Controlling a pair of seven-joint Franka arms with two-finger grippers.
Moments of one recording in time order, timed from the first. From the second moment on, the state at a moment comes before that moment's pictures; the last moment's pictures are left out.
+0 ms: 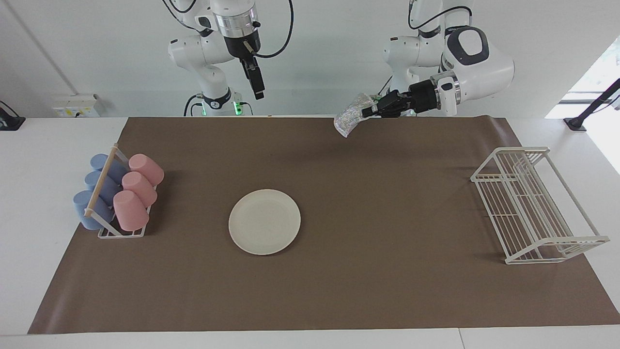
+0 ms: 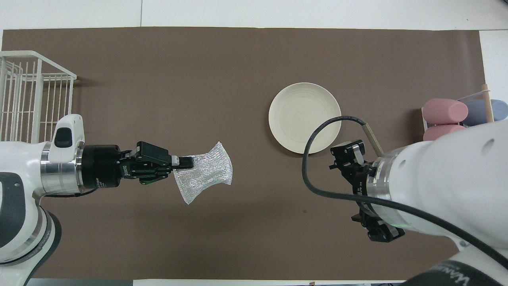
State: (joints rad) left arm -0.19 -0.28 -0.01 -2.28 -1.35 1.84 0.00; right arm 0.22 -0.17 0.21 -1.67 0.13 1.48 1.66
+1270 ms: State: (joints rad) left arm -0.30 -0.28 0.00 -2.35 -1.52 1.81 0.12; right arm 0.49 -0.12 0.23 -1.76 0.14 1.86 2.30
